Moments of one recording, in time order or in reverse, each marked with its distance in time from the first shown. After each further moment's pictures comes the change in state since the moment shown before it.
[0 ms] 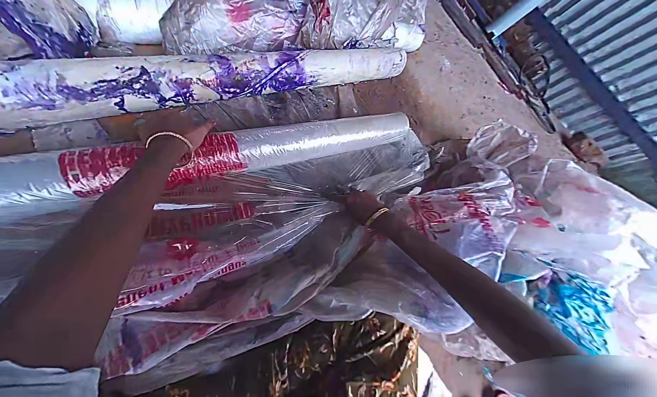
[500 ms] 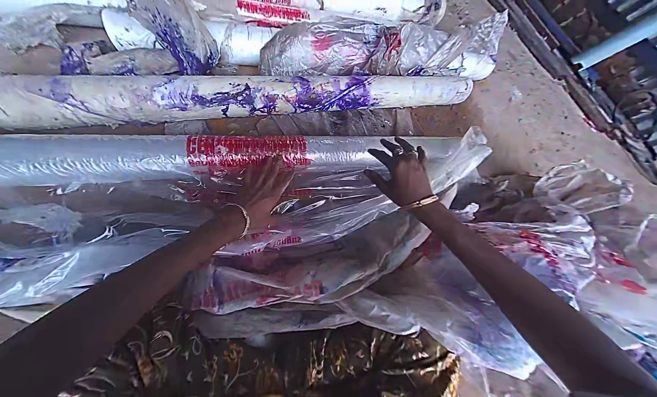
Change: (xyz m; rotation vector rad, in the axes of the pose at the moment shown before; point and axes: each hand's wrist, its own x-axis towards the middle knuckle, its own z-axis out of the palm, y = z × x) left_hand -0.123 -0.063 0.032 0.168 -0.099 0.699; right_hand 0.004 -0.047 -0.065 0.115 0.803 -0.284
